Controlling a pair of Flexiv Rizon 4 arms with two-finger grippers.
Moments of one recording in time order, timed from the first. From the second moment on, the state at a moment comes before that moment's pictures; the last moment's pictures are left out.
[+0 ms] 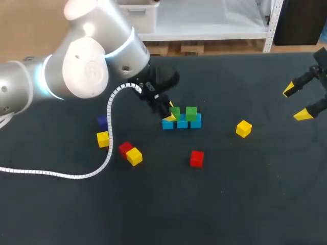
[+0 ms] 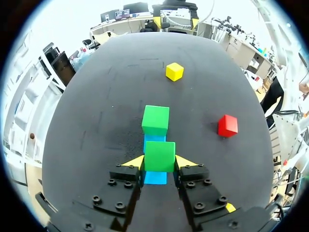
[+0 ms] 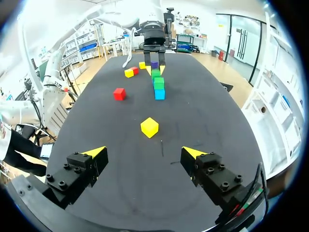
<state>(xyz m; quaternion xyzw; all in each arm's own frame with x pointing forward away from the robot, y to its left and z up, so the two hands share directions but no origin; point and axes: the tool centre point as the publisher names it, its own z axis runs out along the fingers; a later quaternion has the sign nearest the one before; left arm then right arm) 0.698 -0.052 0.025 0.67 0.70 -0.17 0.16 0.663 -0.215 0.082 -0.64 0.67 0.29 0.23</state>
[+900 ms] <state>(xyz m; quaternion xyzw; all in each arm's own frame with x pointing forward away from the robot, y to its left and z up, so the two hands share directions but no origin) 0.702 -0.052 0.022 0.67 0.70 -0.17 0.15 0.663 -0.215 0.082 -0.64 0.67 0.29 0.23</state>
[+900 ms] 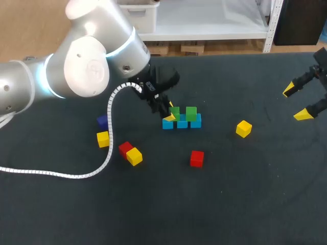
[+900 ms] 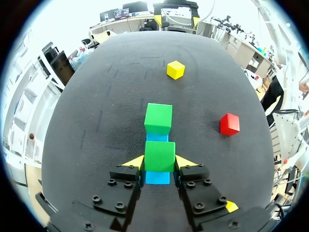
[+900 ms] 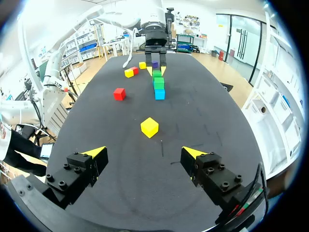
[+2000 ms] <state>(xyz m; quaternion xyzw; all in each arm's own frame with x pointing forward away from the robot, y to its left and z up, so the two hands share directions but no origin) 0.703 -0.052 0.019 0.67 0.70 -0.17 0.15 0.663 -0.215 0.082 -0.64 0.67 0.29 0.23</state>
